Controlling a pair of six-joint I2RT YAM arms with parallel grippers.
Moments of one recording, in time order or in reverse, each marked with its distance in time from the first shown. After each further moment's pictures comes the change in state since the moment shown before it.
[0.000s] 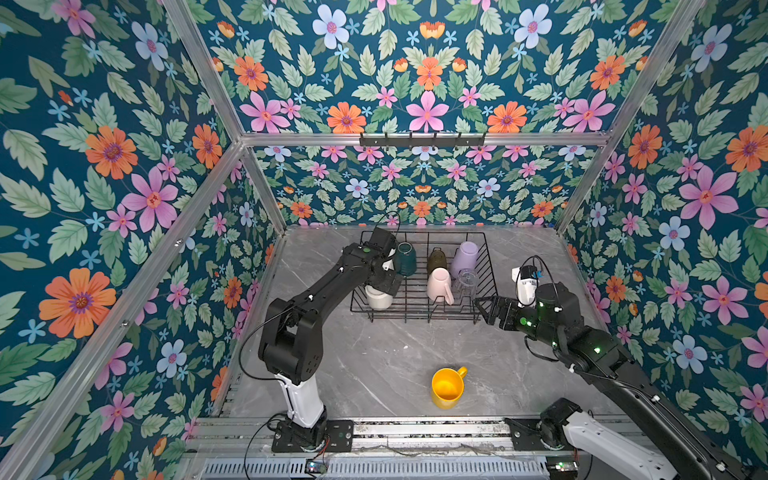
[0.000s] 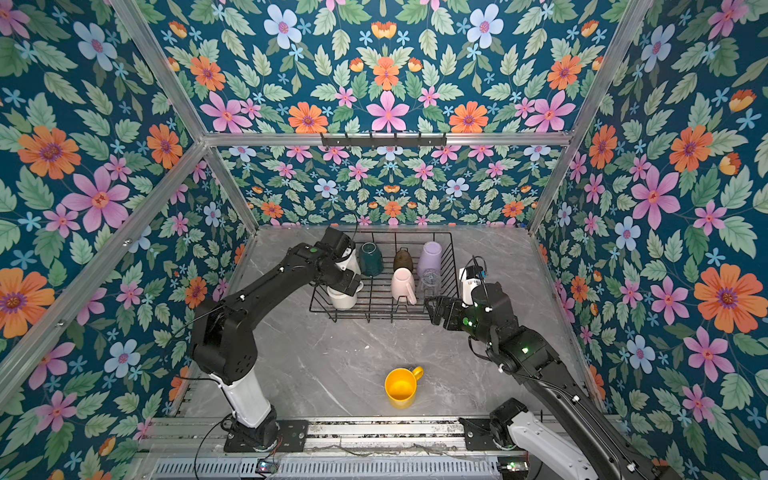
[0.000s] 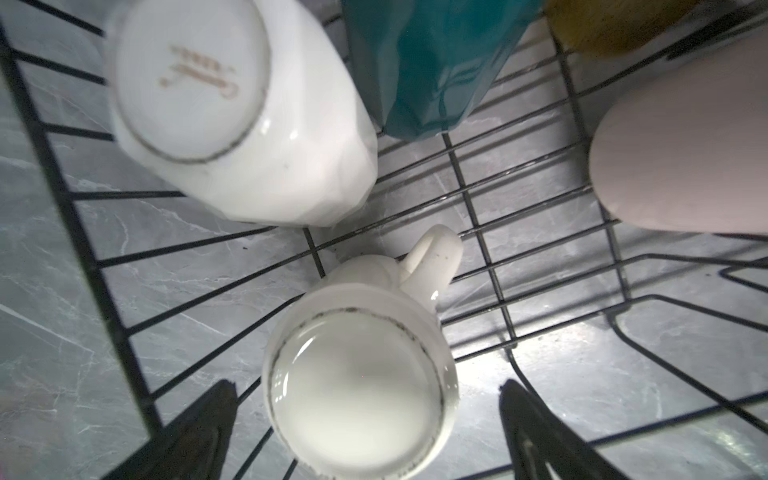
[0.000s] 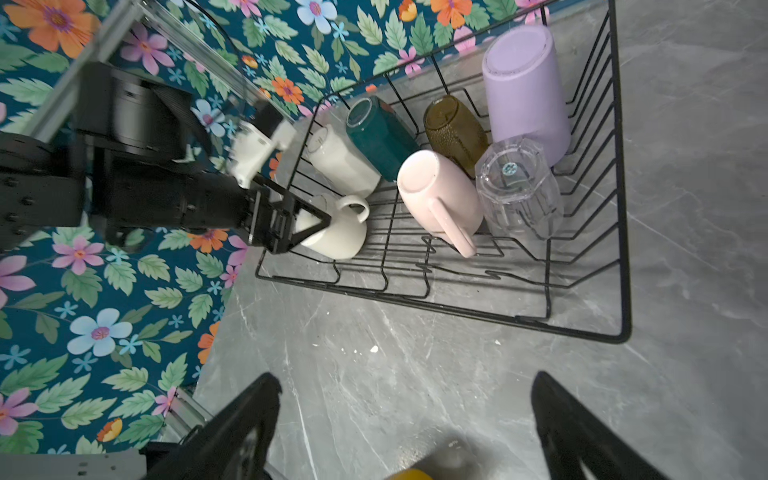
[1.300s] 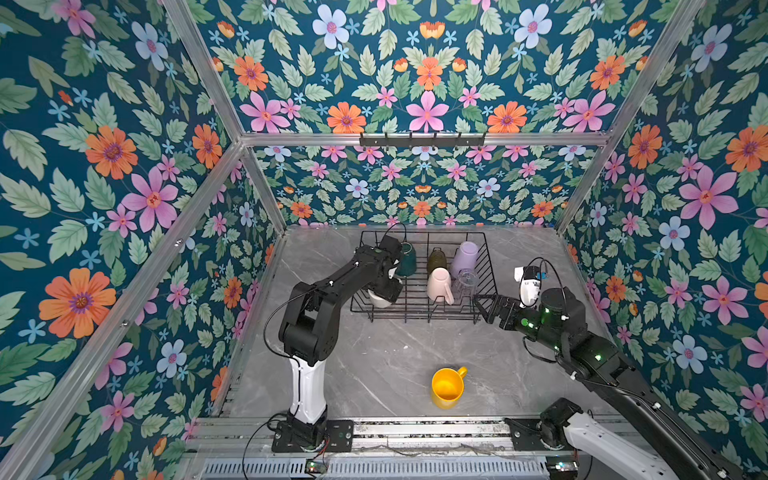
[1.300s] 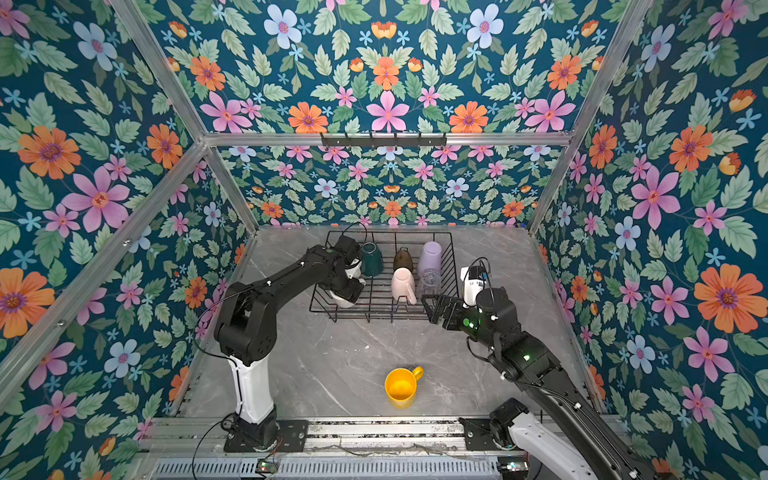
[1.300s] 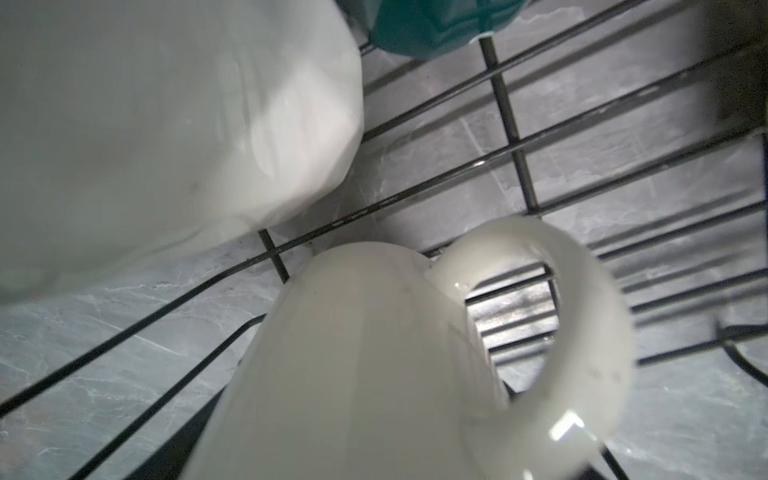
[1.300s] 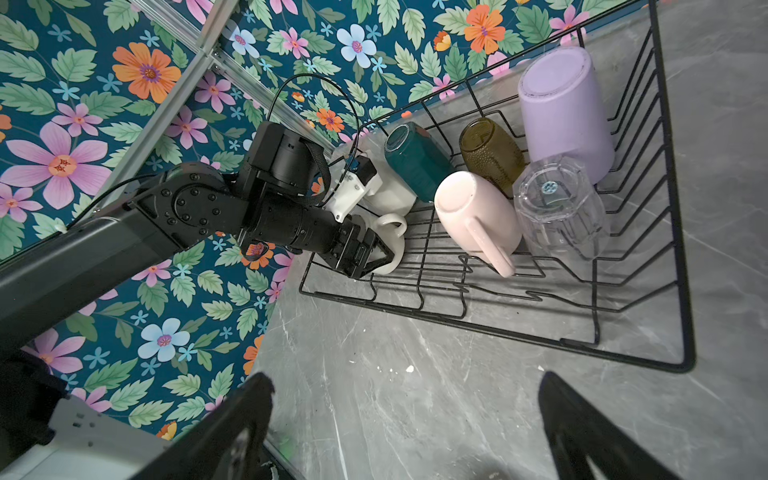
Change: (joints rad) left arm -0.002 0.214 0.057 -0.056 -0.013 0.026; right arm 0.004 -0.079 -0.083 0.161 -0.038 0.080
